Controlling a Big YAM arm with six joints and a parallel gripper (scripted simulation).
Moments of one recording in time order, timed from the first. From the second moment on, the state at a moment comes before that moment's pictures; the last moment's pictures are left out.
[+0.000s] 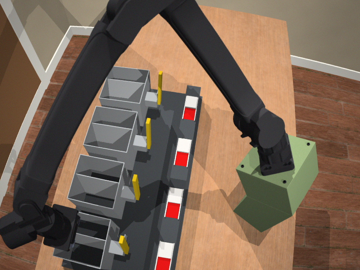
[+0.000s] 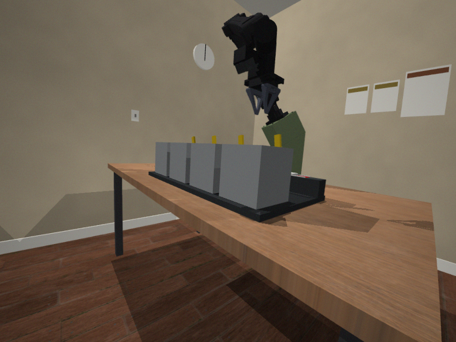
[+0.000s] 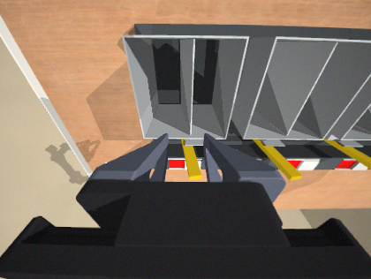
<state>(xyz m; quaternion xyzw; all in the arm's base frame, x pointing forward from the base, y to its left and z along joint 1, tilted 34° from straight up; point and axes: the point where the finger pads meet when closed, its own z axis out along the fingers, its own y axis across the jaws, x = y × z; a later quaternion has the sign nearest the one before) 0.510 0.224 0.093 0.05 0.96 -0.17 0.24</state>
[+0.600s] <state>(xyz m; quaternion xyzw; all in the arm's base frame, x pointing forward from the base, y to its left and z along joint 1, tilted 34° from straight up) 0.504 0.229 0.092 0.05 0.96 -0.15 0.24</state>
